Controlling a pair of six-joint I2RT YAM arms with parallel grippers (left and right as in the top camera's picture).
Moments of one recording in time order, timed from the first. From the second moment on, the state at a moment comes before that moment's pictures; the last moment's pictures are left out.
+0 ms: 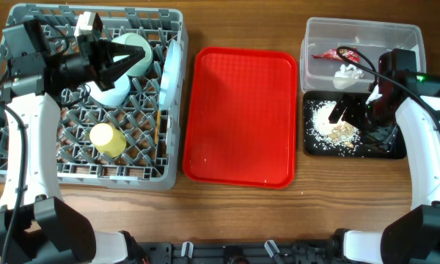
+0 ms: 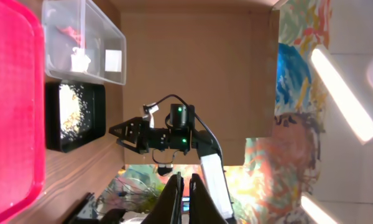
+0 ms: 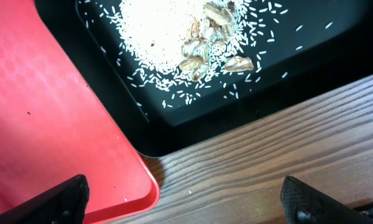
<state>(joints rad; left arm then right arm) 0.26 1.60 1.39 -0.58 1.54 -0.78 -0.15 1.53 1.30 -1.28 -0.09 0.40</state>
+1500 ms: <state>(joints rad) 0.26 1.60 1.39 -0.54 1.51 -0.81 -0.15 1.53 1.30 -1.27 -0.09 0.40</state>
